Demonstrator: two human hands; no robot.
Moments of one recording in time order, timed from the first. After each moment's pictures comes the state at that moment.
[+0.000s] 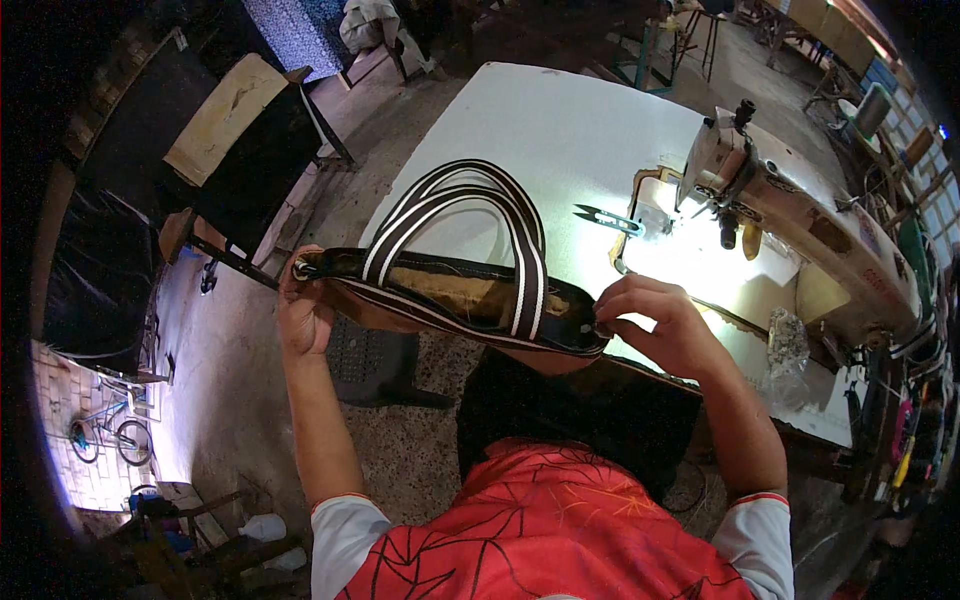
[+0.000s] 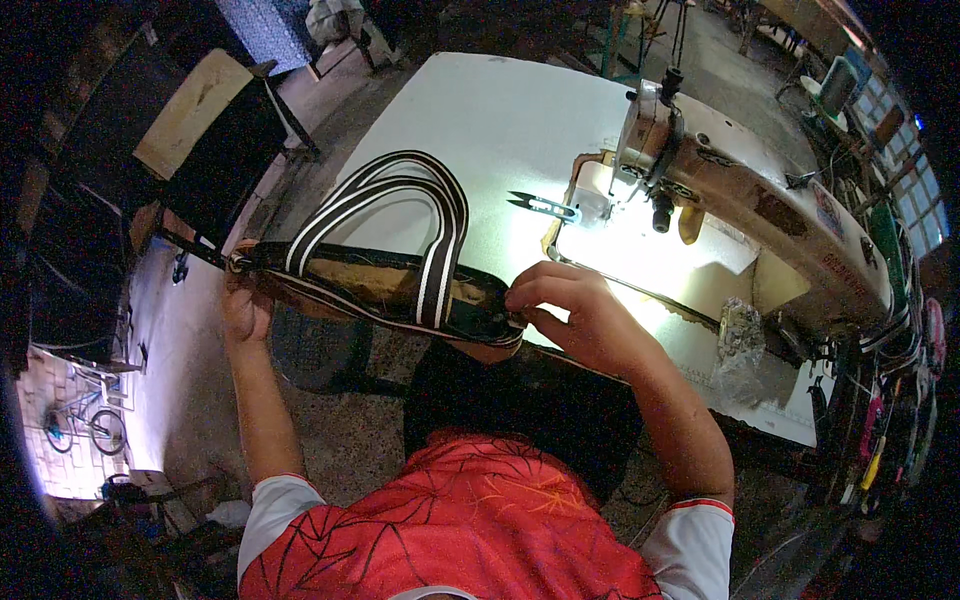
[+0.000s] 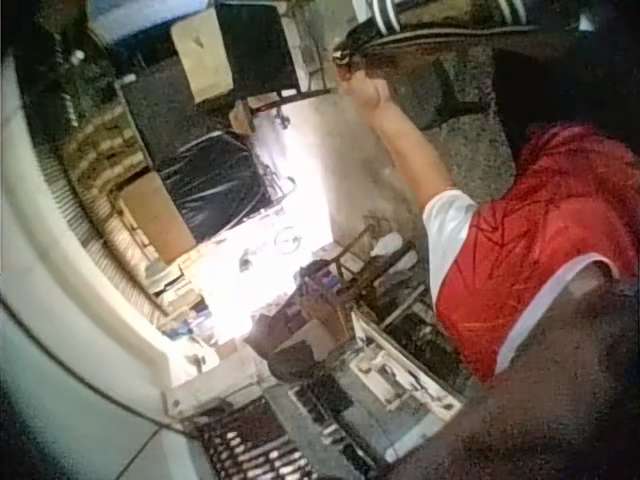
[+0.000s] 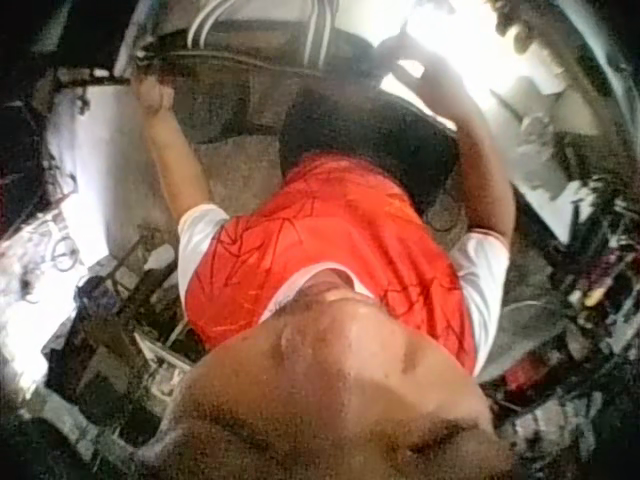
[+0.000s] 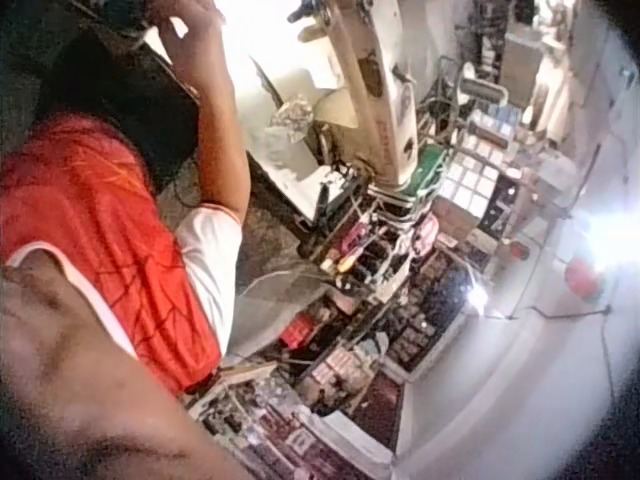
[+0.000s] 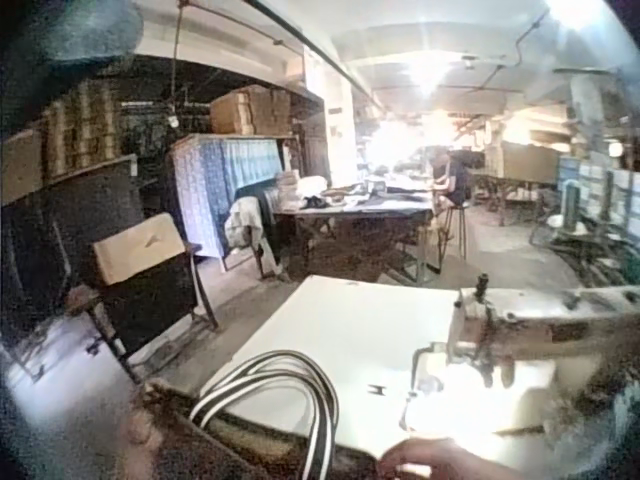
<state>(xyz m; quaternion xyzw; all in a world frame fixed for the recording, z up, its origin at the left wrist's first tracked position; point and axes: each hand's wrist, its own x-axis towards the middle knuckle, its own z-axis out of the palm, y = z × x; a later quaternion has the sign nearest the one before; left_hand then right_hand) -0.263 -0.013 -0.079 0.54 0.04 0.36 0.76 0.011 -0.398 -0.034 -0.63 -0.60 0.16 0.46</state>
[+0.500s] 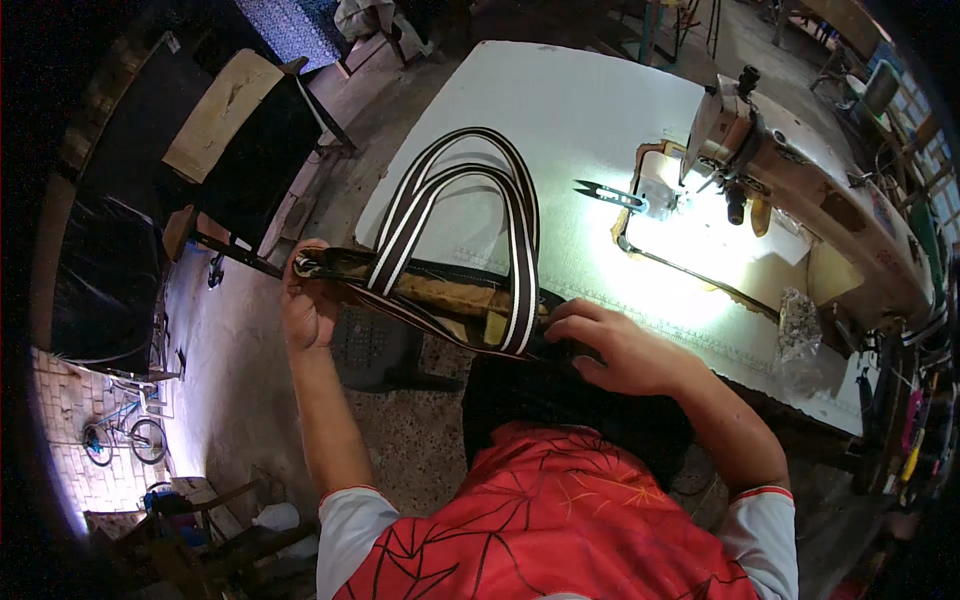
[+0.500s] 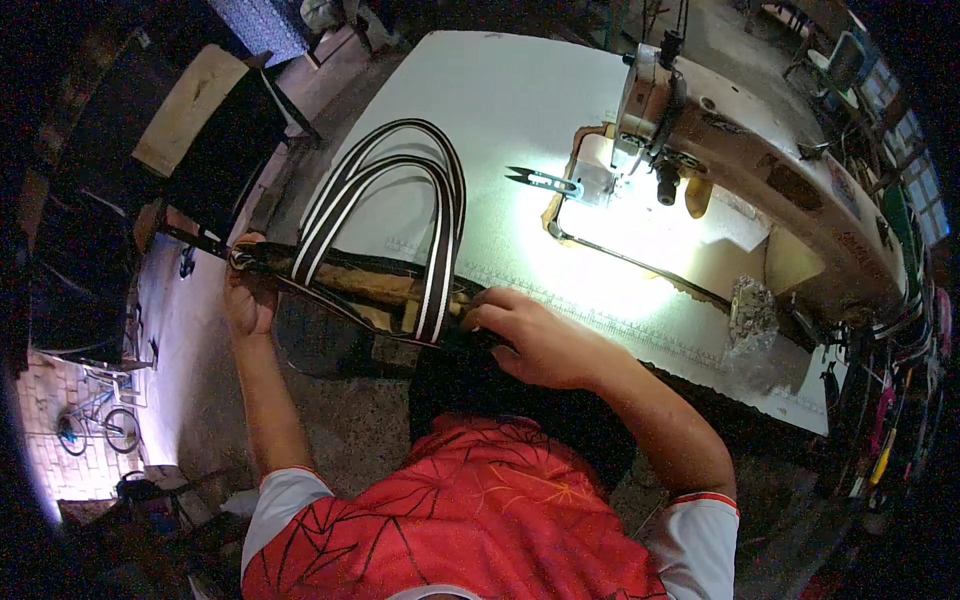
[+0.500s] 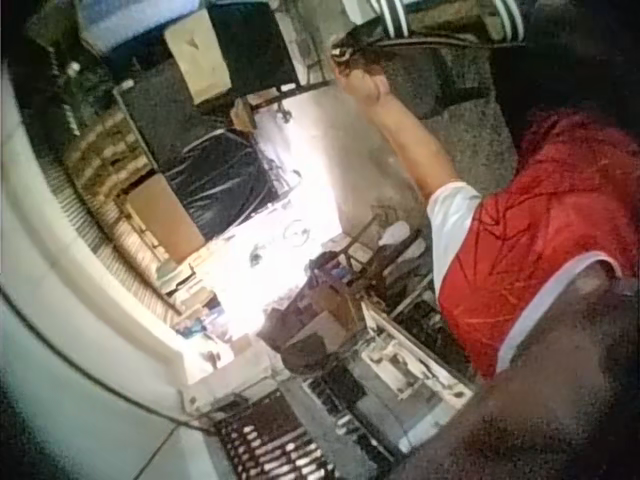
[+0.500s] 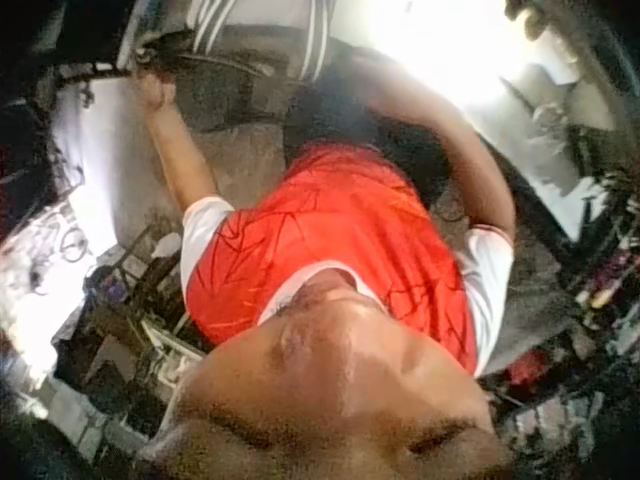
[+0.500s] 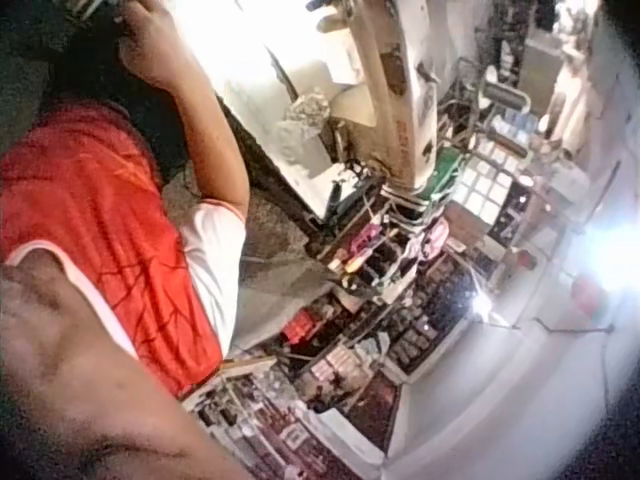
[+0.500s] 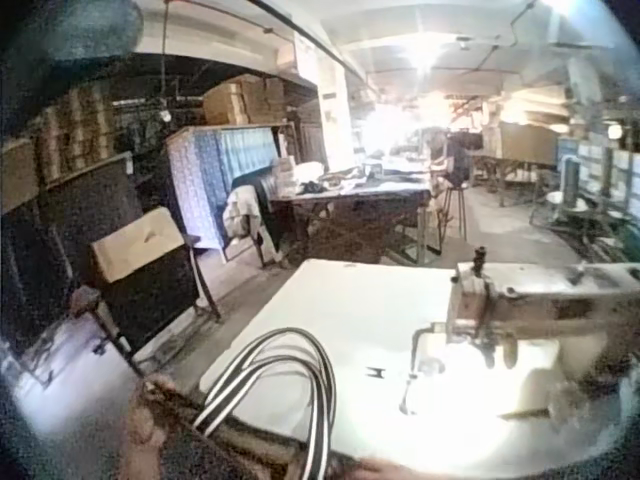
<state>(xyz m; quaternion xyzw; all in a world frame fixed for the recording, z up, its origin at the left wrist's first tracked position) -0.260 -0.022 -0.082 0.53 0.03 0.34 0.77 -0.023 -0.384 -0.067 -0.63 -0.63 0.28 0.34</state>
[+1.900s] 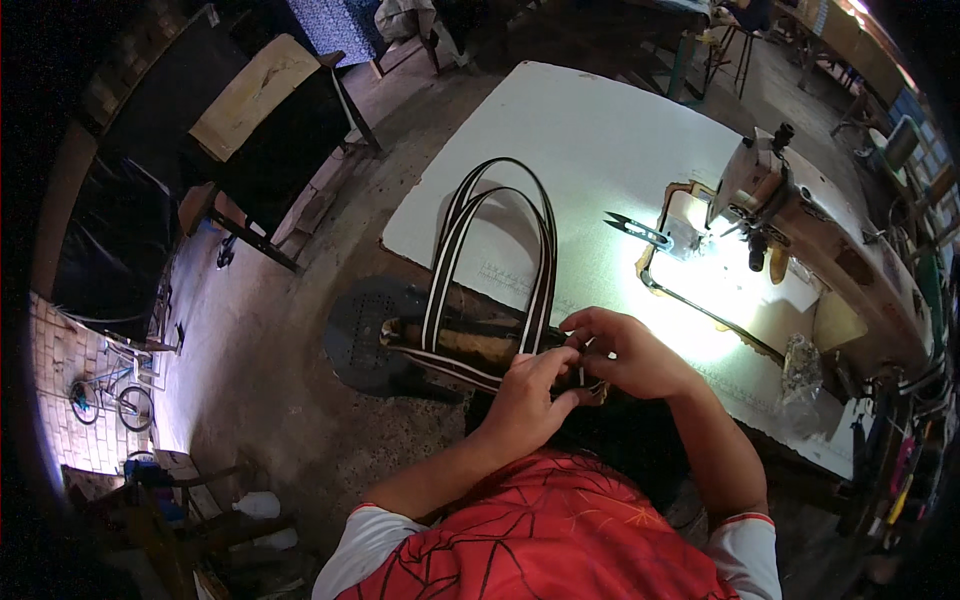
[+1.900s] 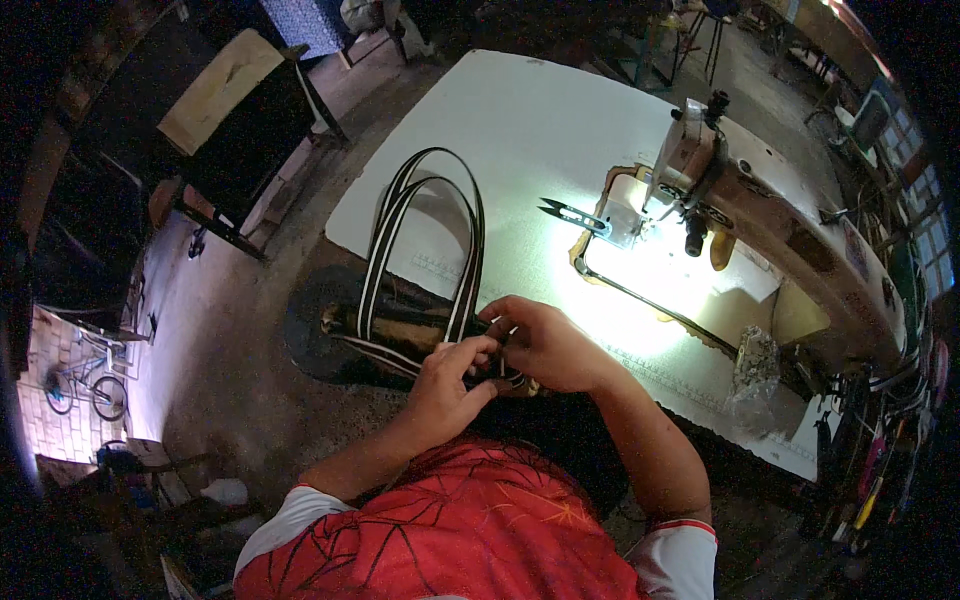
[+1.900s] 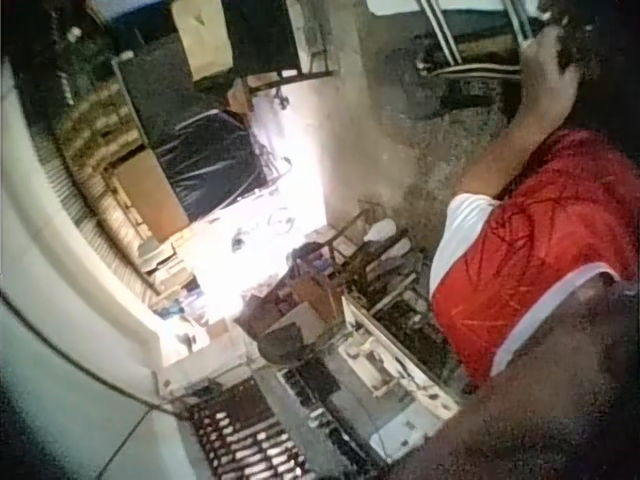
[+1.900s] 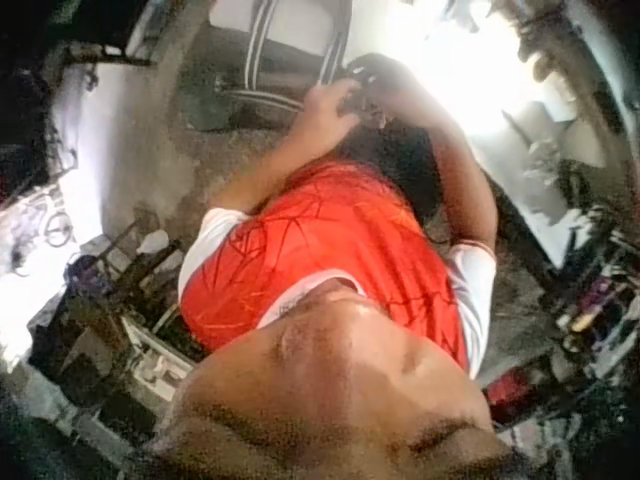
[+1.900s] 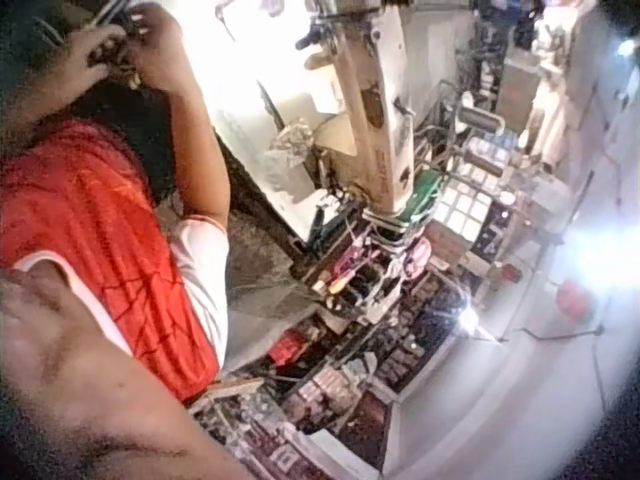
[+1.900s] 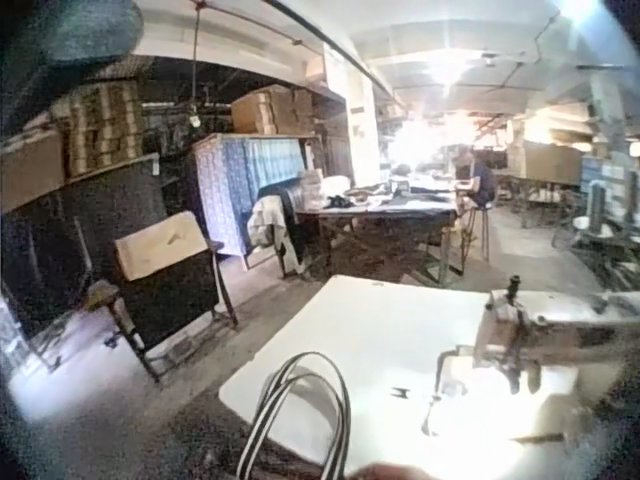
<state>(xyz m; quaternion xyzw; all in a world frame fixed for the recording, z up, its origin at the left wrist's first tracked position) -0.187 -0.262 -0.074 0.88 0.15 0.14 0.43 -0.016 -0.362 -0.065 -0.59 -0.41 0.51 0.47</state>
